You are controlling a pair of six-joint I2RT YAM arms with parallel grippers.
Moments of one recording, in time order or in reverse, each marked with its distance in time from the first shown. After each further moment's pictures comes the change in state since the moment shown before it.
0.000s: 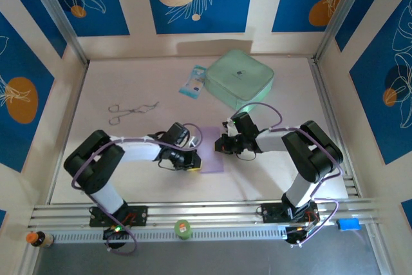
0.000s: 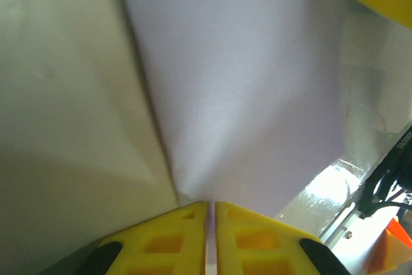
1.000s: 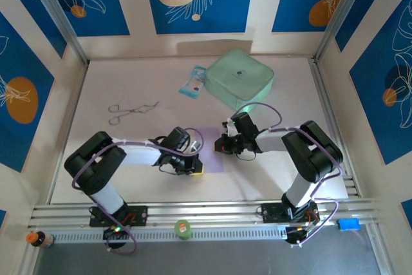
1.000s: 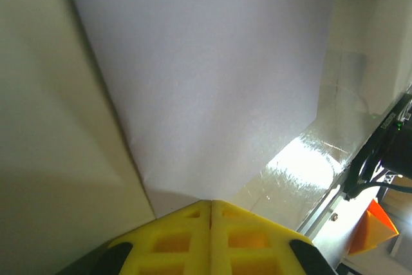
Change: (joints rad) left arm -0.035 0.008 -0.059 0.118 0.068 -0.064; right arm 0.002 0.001 0.000 0.002 0.001 0.000
